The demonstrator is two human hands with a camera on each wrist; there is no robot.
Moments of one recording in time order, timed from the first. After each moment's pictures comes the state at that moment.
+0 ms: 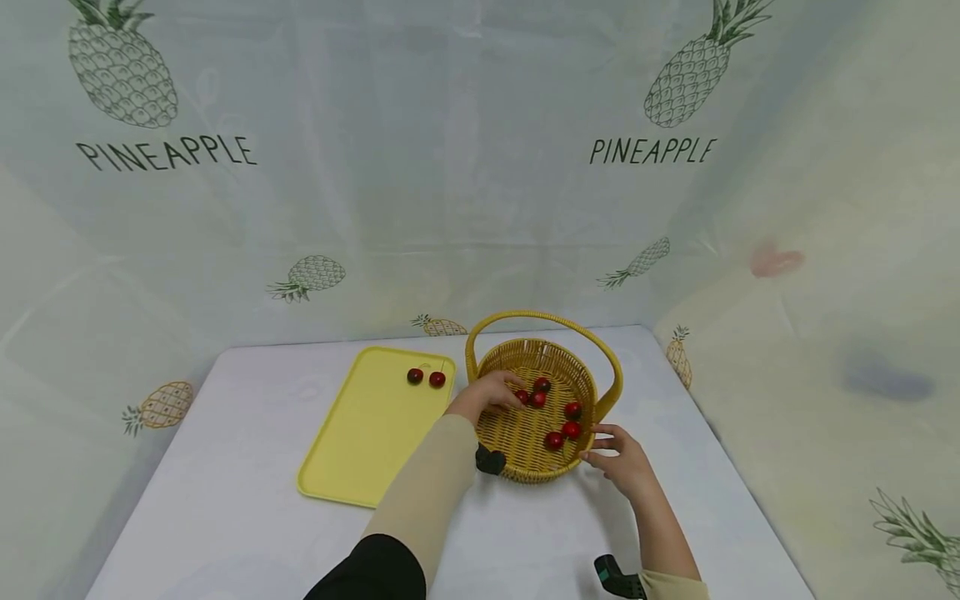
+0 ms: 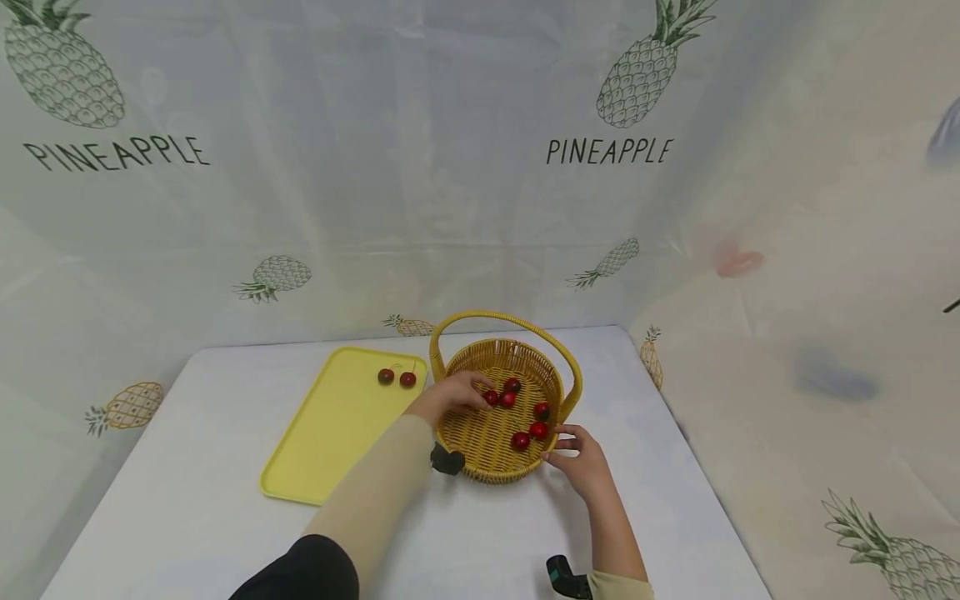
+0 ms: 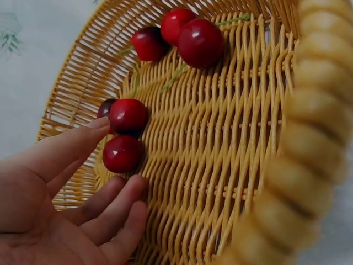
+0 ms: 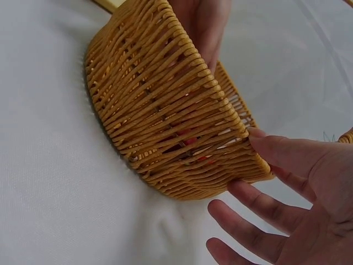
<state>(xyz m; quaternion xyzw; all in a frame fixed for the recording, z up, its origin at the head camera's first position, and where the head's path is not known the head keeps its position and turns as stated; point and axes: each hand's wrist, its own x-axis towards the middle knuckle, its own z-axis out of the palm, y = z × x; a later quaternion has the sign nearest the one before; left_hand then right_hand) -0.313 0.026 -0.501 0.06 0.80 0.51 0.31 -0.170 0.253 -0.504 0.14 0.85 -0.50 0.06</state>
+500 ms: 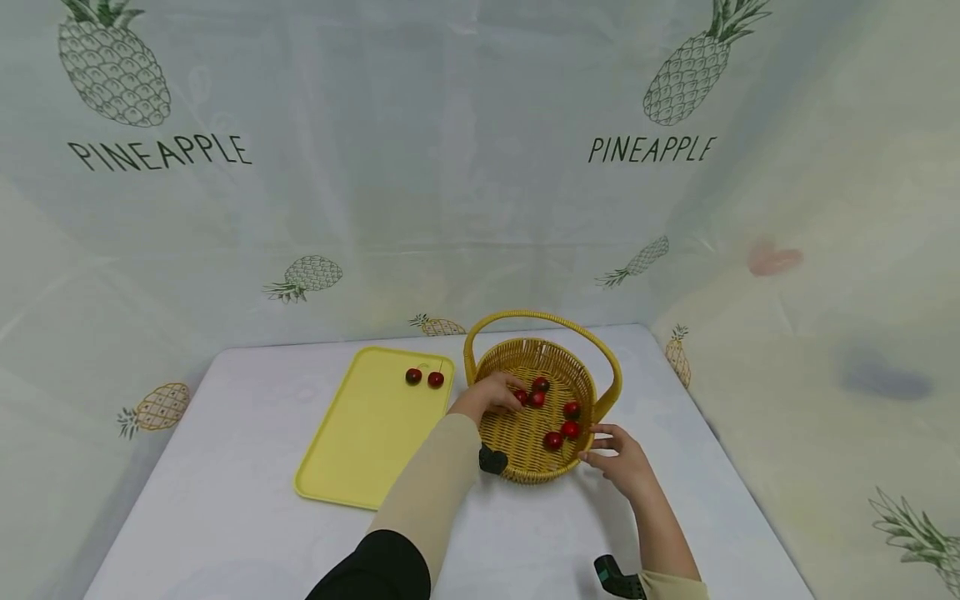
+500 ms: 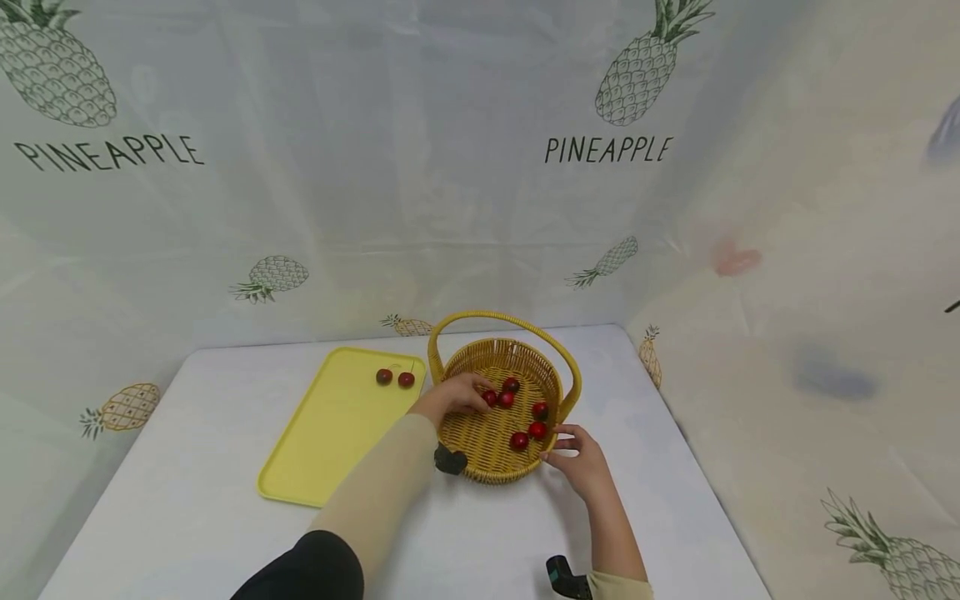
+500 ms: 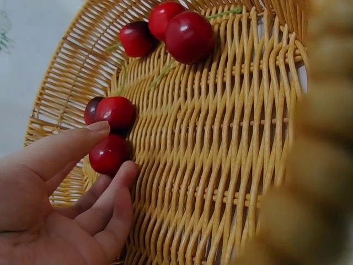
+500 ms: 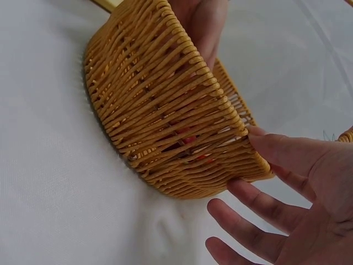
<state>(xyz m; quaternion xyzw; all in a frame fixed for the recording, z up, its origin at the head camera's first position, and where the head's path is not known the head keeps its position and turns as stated) -0.323 0.030 -0.512 0.07 0.79 0.51 0.33 -0.169 0.253 -0.504 0.14 0.86 -0.49 0.06</state>
